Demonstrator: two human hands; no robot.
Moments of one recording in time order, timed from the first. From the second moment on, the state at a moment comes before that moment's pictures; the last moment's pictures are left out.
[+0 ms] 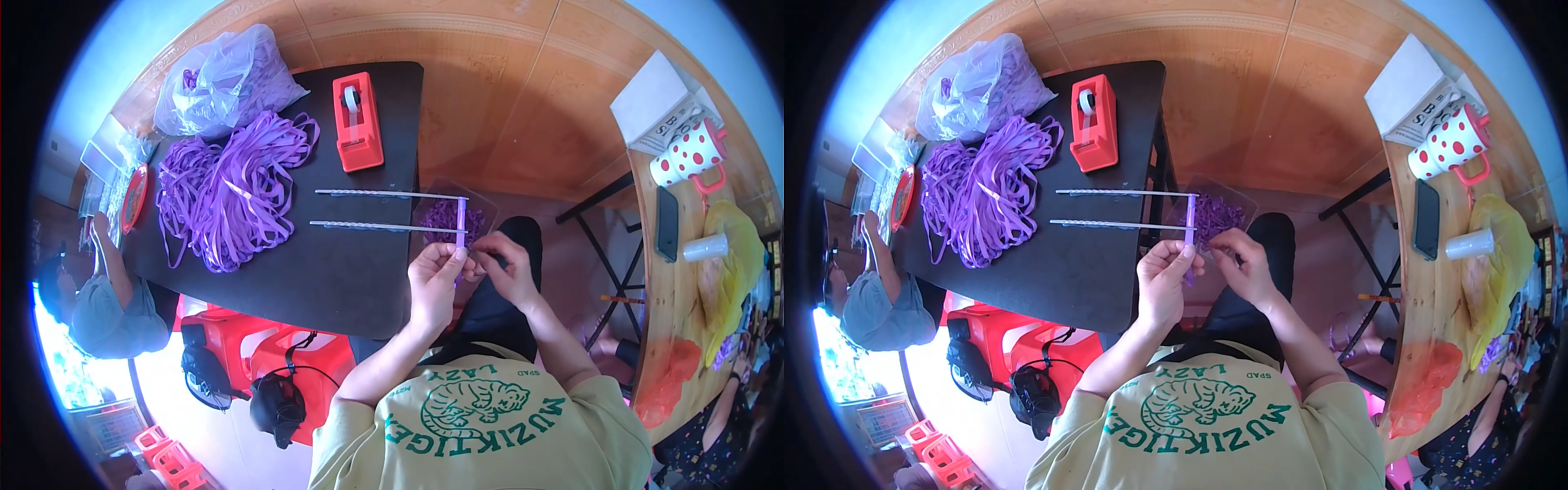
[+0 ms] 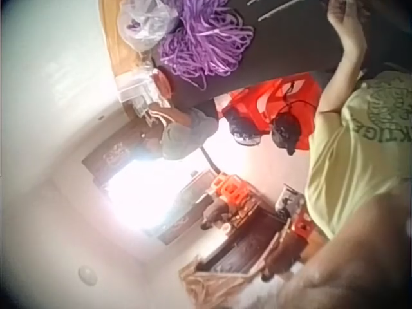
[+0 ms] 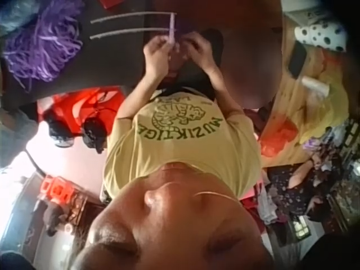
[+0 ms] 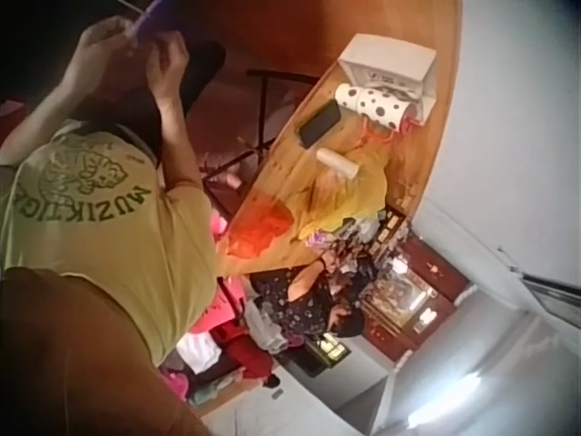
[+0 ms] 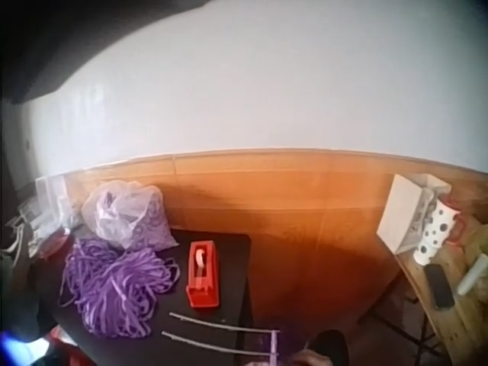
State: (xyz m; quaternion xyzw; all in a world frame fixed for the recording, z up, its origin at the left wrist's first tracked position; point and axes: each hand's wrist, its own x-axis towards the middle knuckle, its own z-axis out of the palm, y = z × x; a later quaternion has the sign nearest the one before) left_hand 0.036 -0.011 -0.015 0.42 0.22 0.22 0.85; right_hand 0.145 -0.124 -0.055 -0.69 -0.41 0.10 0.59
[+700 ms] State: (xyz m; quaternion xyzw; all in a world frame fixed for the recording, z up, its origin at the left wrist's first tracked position) left_hand 0.019 0.014 0.049 0.34 0.22 0.06 0.91; right_hand 0.151 -0.082 0.007 -0.61 -0.61 -0.24 0.45
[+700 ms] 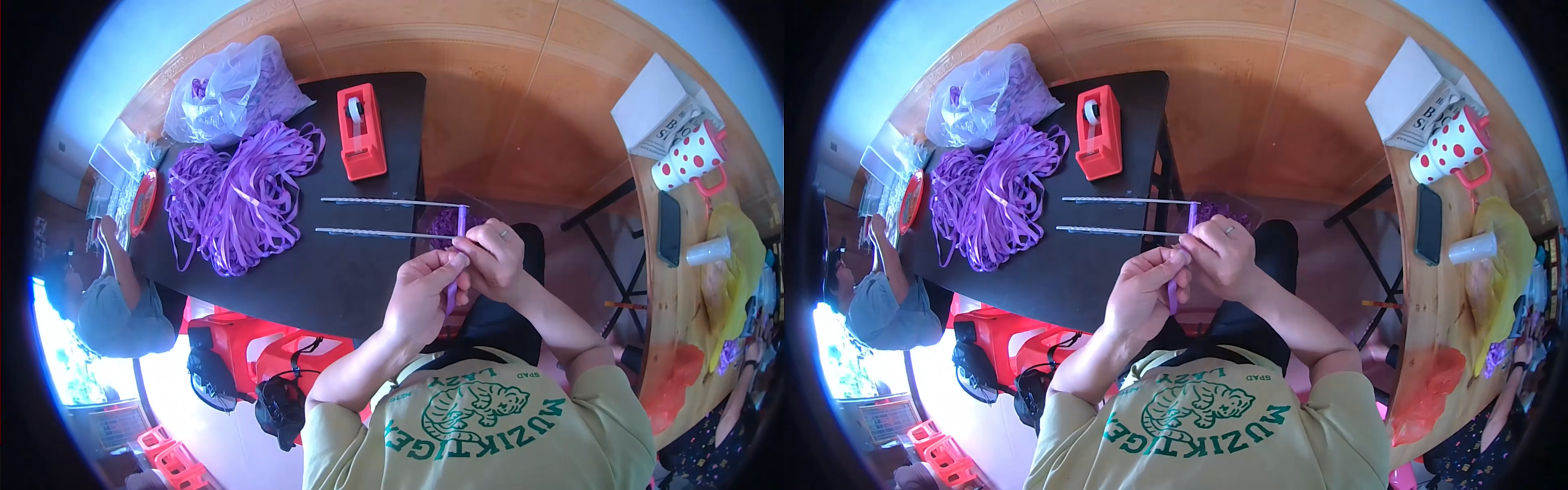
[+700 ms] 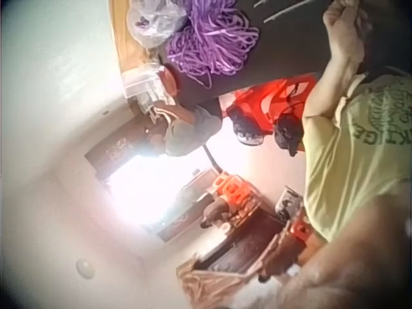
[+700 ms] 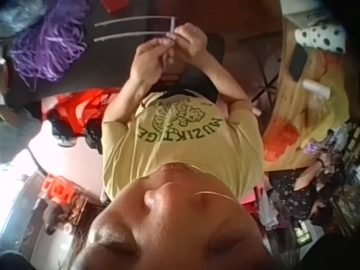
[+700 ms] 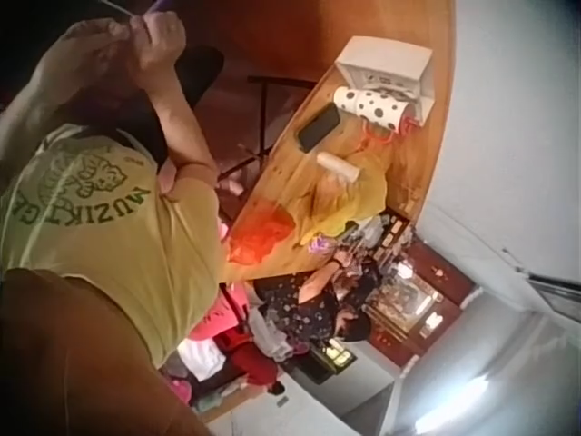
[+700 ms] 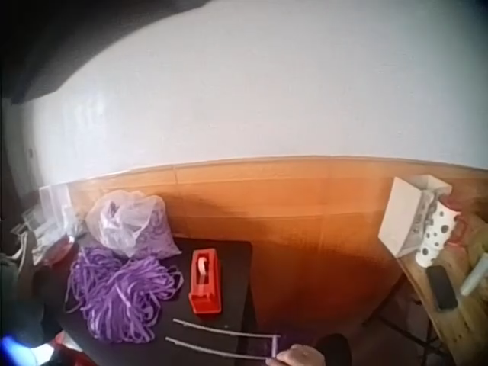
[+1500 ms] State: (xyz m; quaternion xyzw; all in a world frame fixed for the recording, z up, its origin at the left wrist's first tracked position) left_hand 0.016 -0.010 -0.056 0.66 0.21 0.10 0.72; right_hand 0.226 -0.046 -0.012 -0.53 -0.13 0.47 0.70
